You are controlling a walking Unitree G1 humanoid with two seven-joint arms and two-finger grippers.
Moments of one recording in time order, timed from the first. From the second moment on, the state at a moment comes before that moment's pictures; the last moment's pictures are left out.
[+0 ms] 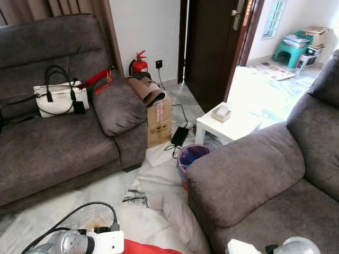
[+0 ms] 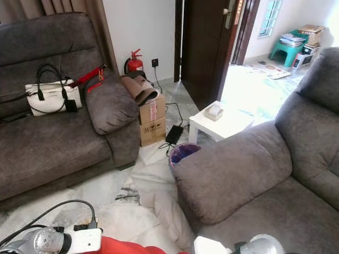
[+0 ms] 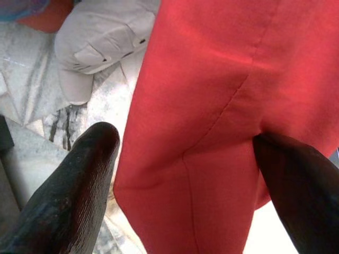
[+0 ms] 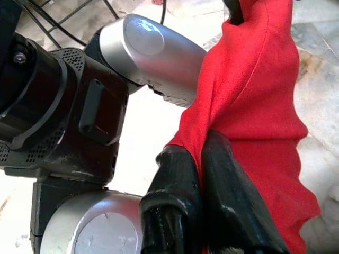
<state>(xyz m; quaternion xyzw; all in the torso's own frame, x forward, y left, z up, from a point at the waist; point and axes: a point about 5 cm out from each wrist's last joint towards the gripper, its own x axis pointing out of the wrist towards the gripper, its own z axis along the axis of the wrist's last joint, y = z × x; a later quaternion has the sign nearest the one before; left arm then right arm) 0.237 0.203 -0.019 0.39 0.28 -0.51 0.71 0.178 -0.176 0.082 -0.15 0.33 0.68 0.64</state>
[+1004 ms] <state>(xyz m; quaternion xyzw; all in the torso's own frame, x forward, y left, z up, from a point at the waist) 0.224 0.203 -0.029 0.33 0.33 -0.53 0.71 0.185 -0.172 0.087 -0.17 0.32 0.67 0.65</state>
